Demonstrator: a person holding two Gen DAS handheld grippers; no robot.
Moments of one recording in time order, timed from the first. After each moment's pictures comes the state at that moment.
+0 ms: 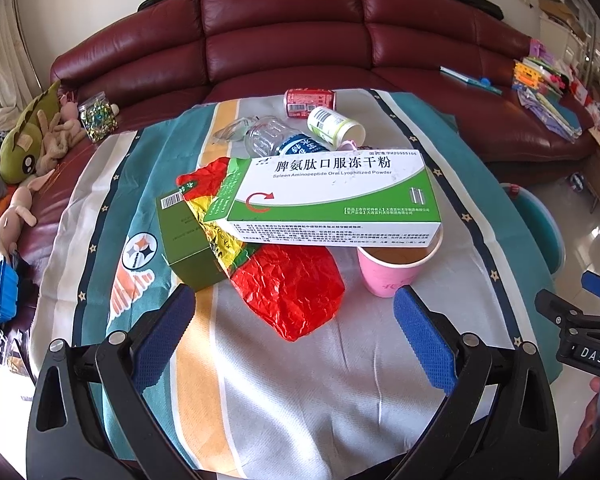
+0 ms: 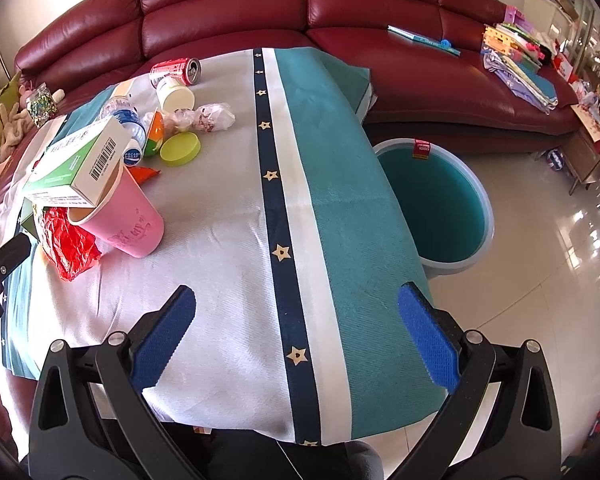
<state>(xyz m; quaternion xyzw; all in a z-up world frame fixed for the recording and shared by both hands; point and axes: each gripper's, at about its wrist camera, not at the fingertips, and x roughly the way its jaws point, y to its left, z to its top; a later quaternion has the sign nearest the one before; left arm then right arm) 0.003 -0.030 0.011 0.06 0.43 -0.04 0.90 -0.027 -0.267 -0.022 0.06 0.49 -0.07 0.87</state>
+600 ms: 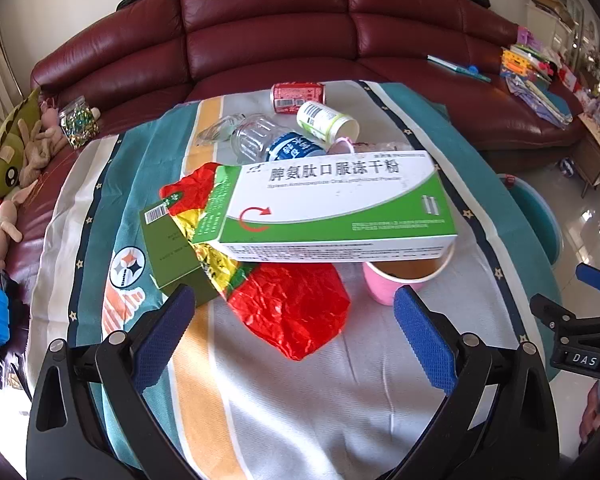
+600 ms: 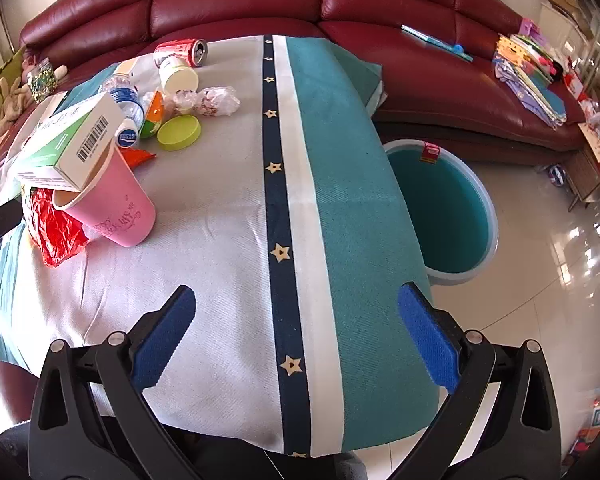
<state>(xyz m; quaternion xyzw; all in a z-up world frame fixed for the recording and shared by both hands) 0.033 -0.019 0.004 0.07 0.44 -0.07 0.89 -0.008 -0.257 -0.032 0.02 0.50 -0.06 0.86</state>
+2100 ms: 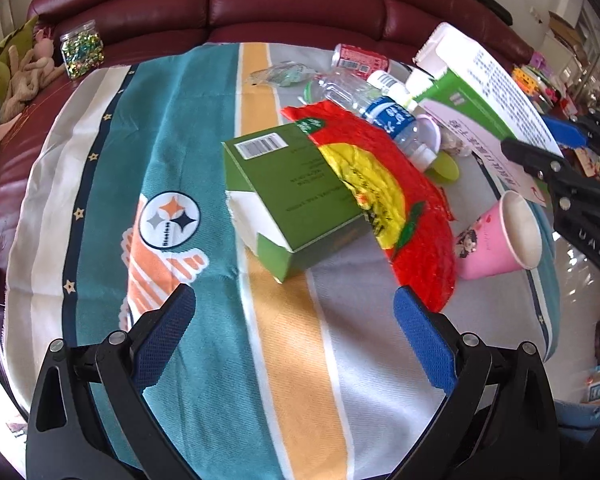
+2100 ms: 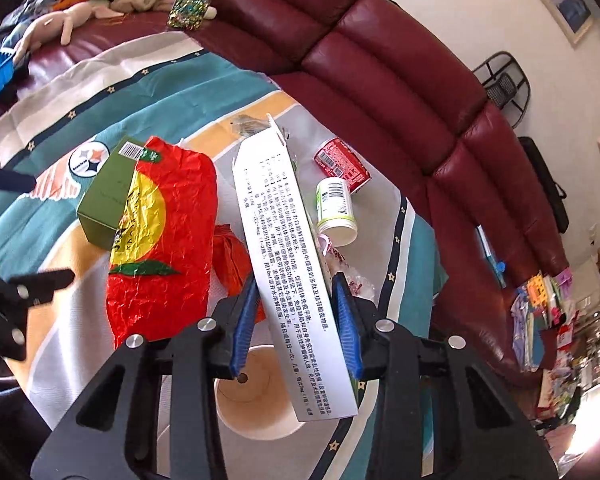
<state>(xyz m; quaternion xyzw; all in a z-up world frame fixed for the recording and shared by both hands) 0.062 0.099 -0.033 -0.01 0.50 -0.11 0.86 0.093 -0.059 0.035 -0.29 0.40 0.08 0.87</state>
